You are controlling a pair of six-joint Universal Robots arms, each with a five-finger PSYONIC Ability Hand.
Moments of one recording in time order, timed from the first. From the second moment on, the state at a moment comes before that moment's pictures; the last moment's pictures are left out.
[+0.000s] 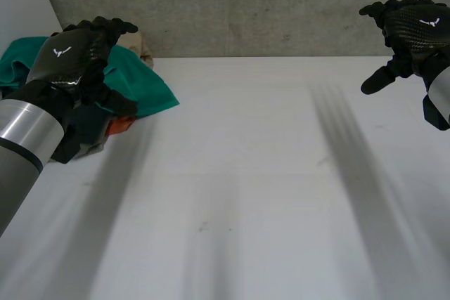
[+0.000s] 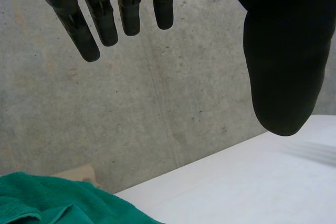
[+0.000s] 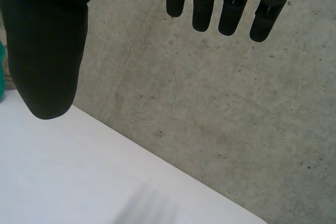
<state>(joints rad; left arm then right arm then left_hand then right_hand) 4.39 -1.50 -1.73 3.33 -1.44 3.08 1.78 -1.48 1.47 -0.03 1.42 2.99 0.27 0.28 0.27 0.28 0.10 0.24 0.28 0.28 0.28 0.10</state>
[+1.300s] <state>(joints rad) 4.66 -2.57 -0.79 3.61 -1.42 3.48 1.79 -1.44 1.51 -0.04 1.41 2.92 1.07 1.19 1.17 1.20 0.92 0.22 0.21 0.21 0.21 0.04</state>
